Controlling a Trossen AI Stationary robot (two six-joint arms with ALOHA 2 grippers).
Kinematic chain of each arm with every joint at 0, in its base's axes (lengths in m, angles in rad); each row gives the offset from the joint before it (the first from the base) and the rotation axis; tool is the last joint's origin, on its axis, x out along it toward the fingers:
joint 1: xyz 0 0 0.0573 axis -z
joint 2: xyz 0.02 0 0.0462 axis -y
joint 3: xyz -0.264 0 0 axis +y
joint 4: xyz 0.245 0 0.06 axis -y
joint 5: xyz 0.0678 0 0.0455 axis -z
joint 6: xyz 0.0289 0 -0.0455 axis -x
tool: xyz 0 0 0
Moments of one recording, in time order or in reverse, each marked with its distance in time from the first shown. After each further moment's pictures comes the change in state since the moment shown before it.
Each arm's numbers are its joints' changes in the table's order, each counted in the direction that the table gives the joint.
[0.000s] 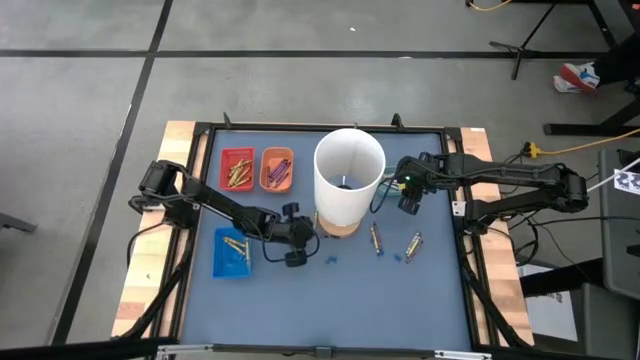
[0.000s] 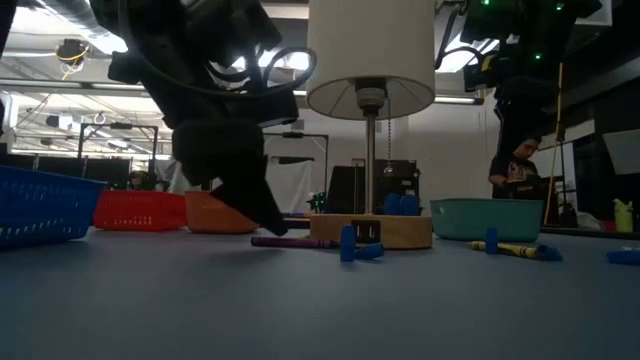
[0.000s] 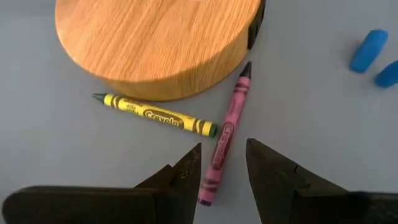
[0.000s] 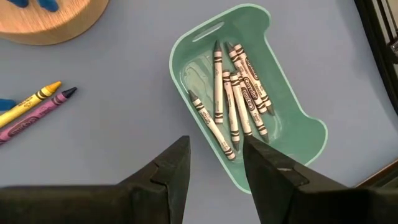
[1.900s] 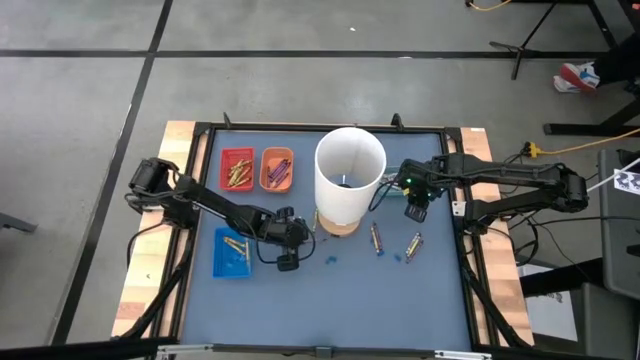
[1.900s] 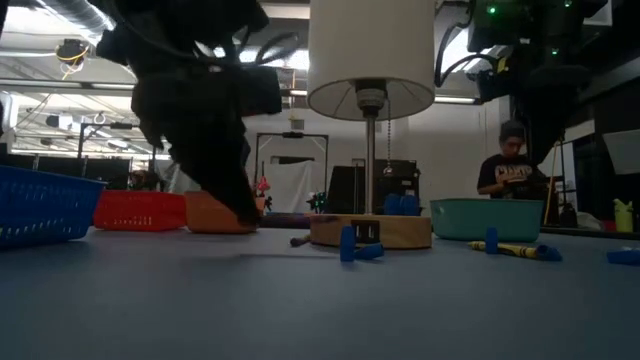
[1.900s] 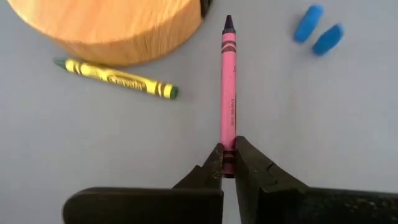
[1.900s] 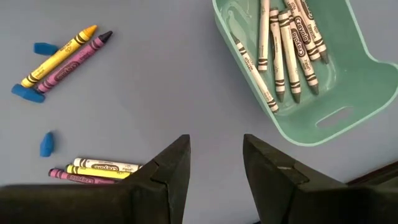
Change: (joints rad) left arm 0.020 0.075 0.002 -0.130 0.138 0.070; right arm 0.000 0.000 0.000 -0.133 -0.172 -0.056
